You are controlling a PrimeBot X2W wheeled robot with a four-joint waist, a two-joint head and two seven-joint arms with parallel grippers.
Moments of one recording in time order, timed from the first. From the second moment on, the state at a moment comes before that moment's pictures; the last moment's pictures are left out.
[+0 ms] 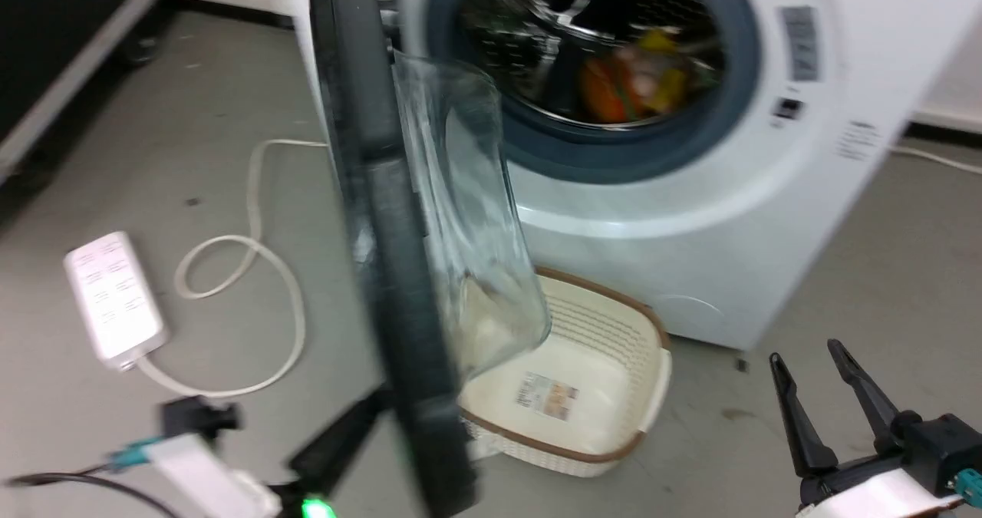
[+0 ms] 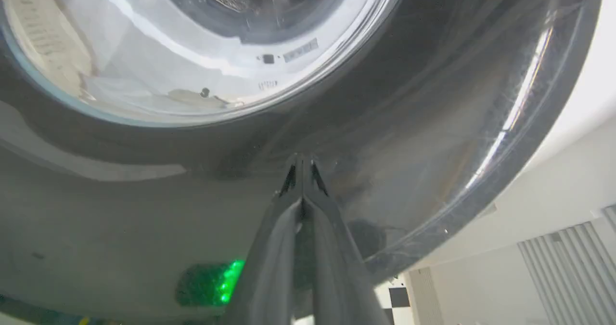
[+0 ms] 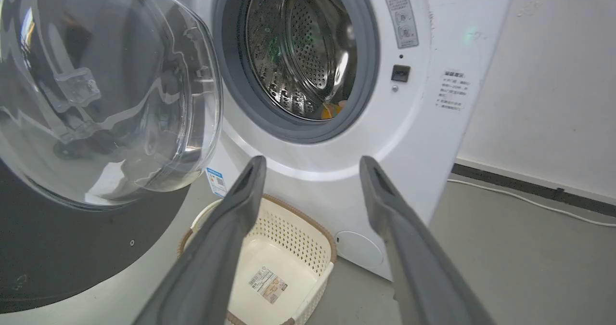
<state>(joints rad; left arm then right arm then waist) 0.08 0.05 0.08 -0.20 -1.63 0.01 0.73 0.01 -0.19 0.02 0.10 0.17 0.13 -0.26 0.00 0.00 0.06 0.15</state>
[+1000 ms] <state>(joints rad) -0.72 0.05 -0.38 0.42 -1.86 -0.13 -0.12 -0.08 -0.16 0.06 0.10 0.18 0.13 -0.26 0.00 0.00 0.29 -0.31</state>
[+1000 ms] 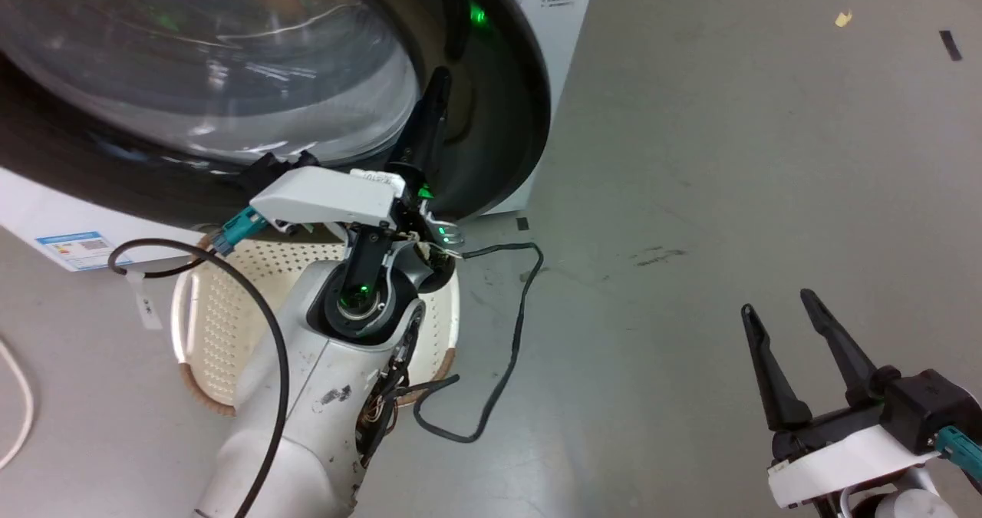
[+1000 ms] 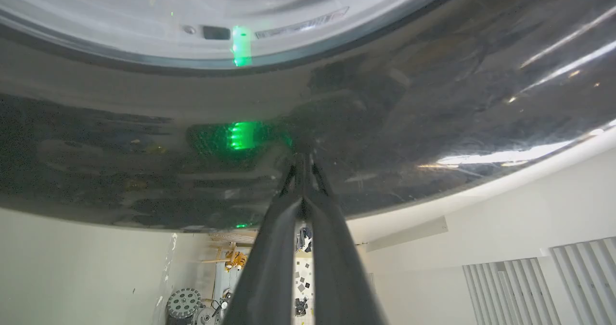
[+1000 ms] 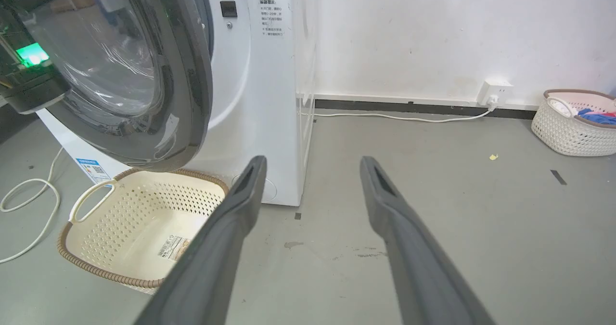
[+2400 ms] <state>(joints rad) 0.14 0.14 -0.15 -0.07 -0.08 0.10 -0.26 0.10 -0.10 0.06 0.06 0.11 0.13 -0.26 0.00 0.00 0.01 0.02</state>
